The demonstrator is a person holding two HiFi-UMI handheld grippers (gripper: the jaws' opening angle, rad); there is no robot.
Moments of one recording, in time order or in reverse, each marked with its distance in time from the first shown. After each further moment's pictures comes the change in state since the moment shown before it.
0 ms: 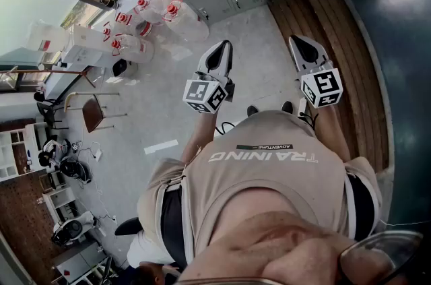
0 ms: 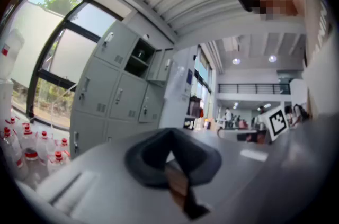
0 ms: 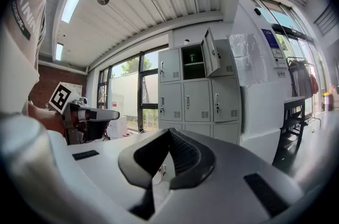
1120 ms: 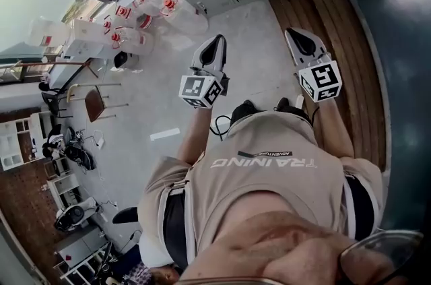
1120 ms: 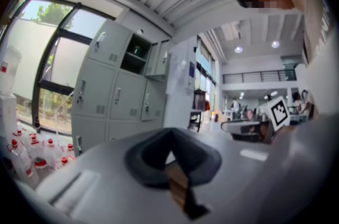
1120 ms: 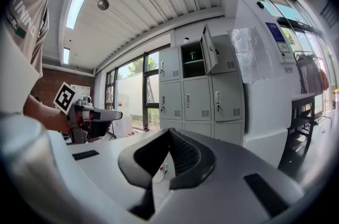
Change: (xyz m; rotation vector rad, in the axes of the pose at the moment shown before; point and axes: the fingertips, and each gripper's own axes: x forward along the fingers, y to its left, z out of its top) left arm 0.059 -0.022 -0.009 0.079 0.051 0.078; right arm 0.005 -0.069 -0.002 -0.005 0.013 0.096
